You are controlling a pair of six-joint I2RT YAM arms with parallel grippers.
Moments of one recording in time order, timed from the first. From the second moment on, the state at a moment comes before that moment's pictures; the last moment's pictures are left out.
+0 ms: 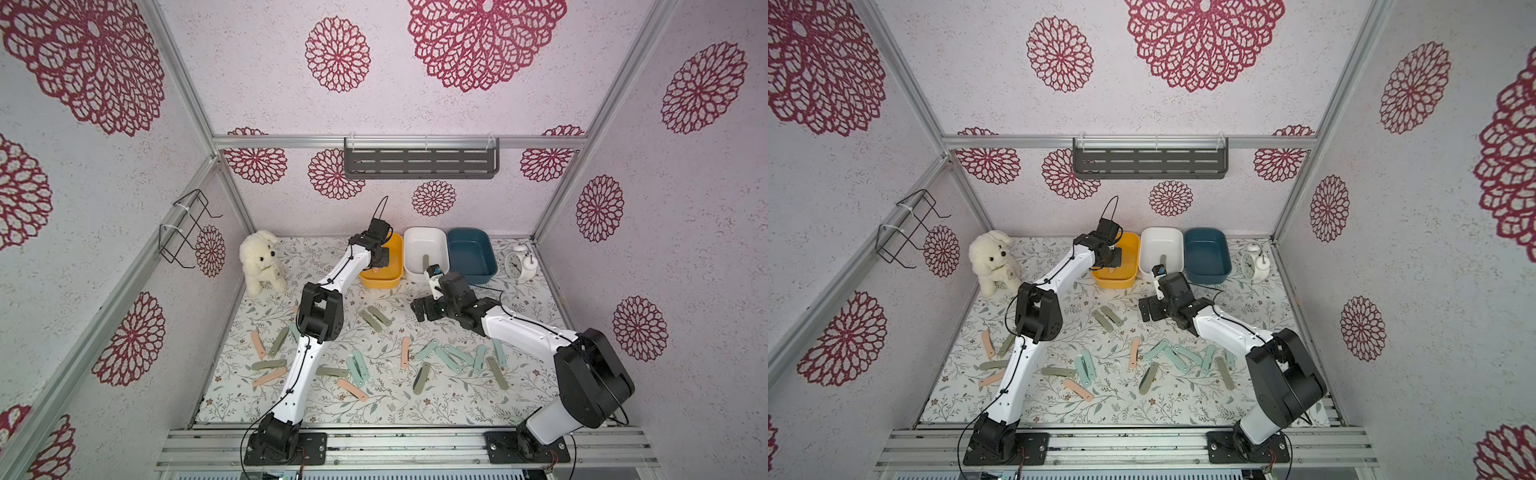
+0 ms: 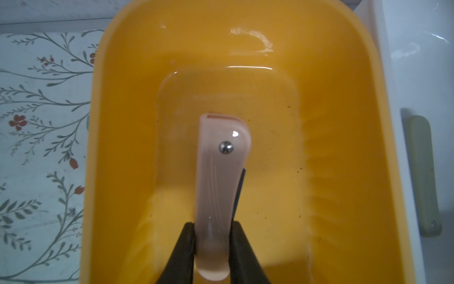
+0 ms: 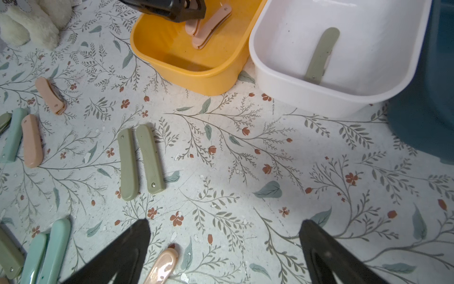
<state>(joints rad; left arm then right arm) -0.41 2.64 2.49 -0.85 -0.19 -0.28 0.59 1.57 0.99 -0.17 -0.01 0.22</state>
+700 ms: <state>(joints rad) -0.41 2.64 2.55 -0.86 -0.14 -0.30 0.59 1.57 0.99 -0.18 -0.01 0.23</state>
